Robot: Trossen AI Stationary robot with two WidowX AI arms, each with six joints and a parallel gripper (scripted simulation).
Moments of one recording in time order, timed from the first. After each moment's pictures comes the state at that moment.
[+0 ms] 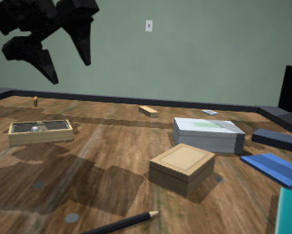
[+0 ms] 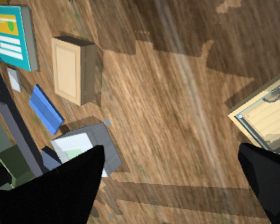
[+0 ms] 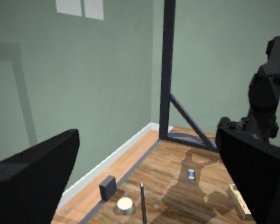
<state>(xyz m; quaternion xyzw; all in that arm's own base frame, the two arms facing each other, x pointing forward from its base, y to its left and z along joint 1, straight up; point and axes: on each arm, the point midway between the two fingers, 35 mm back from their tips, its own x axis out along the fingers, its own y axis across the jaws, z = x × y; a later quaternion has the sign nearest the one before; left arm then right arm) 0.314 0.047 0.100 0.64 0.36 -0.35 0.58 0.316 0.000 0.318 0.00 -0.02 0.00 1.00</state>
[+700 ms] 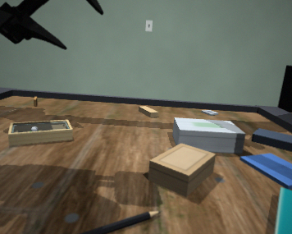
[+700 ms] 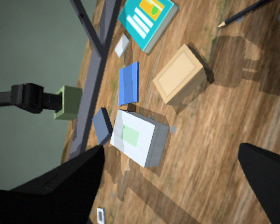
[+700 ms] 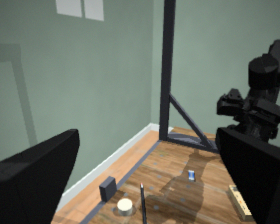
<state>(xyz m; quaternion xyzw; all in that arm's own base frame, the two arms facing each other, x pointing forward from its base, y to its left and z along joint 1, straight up) 0.339 0.032 0.166 0.49 0.30 -0.14 0.80 0.316 0.000 0.320 0.00 -0.02 0.00 1.00</state>
